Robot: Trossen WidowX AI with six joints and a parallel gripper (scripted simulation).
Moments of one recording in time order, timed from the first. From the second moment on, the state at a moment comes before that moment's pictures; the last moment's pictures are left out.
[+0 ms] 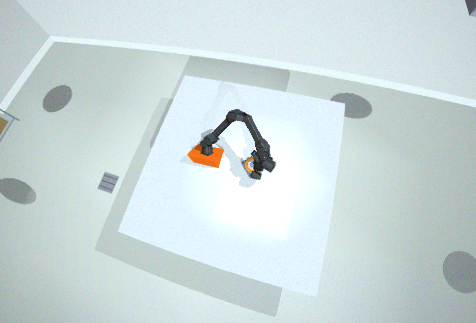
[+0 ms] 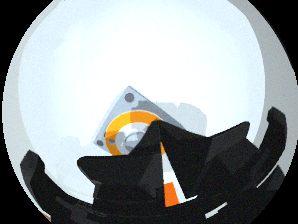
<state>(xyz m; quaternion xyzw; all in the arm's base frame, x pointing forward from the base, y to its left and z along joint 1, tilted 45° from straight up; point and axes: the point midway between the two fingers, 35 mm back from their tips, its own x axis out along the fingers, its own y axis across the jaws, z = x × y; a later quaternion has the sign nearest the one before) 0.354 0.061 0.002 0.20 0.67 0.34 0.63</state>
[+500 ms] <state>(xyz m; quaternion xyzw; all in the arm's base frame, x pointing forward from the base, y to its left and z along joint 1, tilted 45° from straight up) 0.345 0.084 -0.020 0.19 0.67 0.34 0.63</state>
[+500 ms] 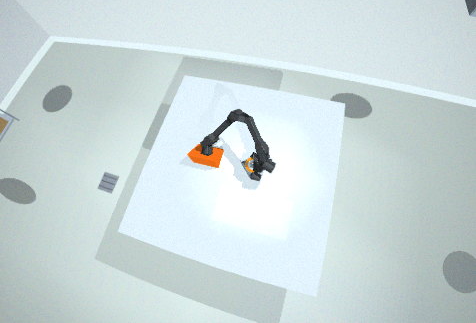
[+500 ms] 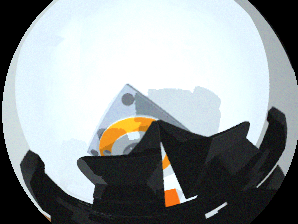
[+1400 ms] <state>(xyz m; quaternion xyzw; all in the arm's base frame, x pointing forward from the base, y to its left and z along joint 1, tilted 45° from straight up) 0.336 0.072 -0.029 0.20 0.67 0.34 0.63</state>
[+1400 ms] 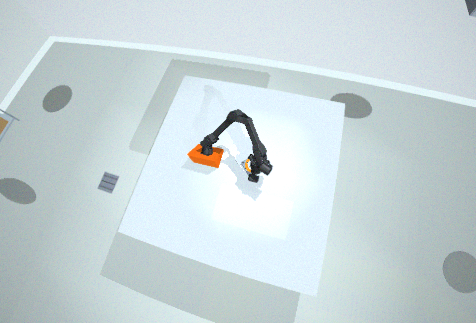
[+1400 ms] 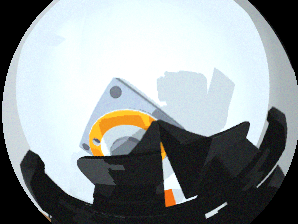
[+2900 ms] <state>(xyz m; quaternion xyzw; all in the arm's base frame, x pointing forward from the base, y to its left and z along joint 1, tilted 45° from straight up) 0.321 0.062 -0.037 0.20 0.67 0.34 0.63</state>
